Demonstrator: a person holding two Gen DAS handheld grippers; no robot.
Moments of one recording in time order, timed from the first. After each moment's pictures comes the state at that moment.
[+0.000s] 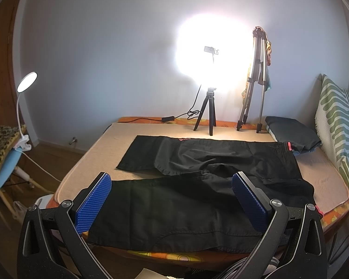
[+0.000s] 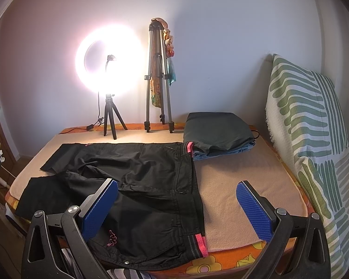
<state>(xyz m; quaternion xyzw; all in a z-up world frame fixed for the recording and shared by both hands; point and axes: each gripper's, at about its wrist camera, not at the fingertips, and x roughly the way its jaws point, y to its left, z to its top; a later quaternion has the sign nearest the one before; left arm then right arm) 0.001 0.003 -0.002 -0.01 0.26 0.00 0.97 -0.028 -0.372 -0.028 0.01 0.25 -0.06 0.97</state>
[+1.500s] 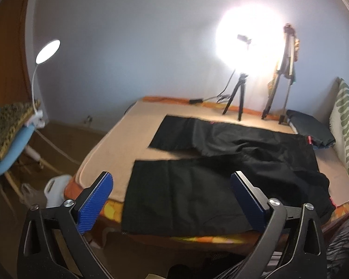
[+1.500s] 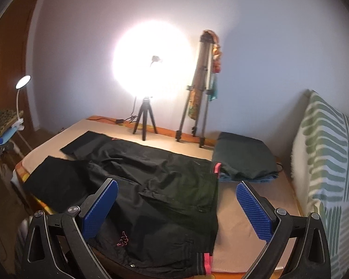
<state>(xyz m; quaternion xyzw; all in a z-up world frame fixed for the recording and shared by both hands) 0.004 0.099 -0.037 -0.04 0.32 0.03 0.95 -0.016 -0.326 -0.015 -0.11 0.23 0.05 0.97</state>
